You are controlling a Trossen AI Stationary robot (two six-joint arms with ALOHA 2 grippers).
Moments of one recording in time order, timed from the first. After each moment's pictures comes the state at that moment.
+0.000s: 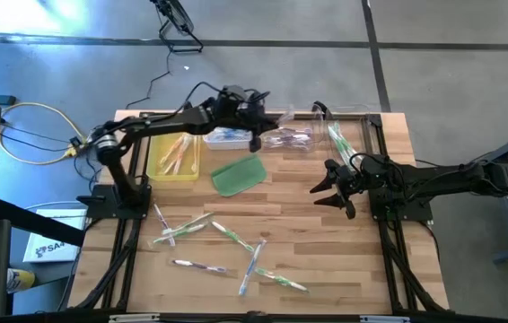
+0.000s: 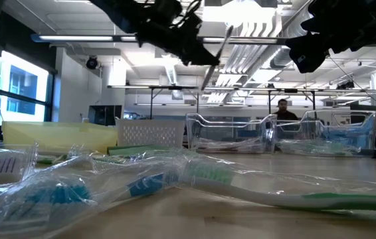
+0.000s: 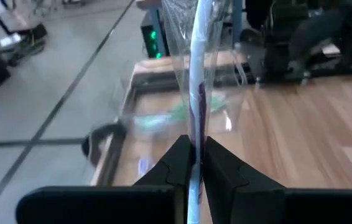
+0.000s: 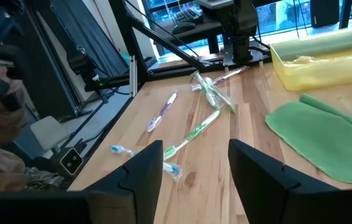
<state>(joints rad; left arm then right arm) 0.46 1.74 1.39 0.05 0.31 0.31 -0.09 0.69 0.30 0.21 -0.37 0.21</state>
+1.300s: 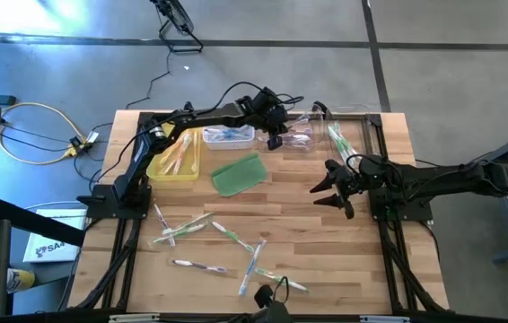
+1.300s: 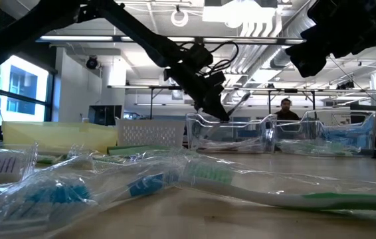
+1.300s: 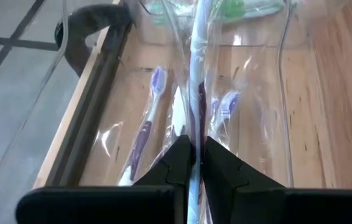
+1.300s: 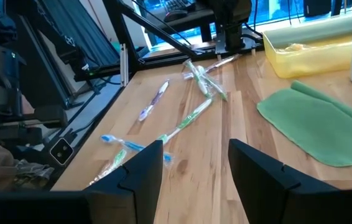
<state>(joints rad) 0.50 2.21 1.81 -0.26 0.22 0.28 -0.09 0.69 0.30 0.16 -0.34 0.19</state>
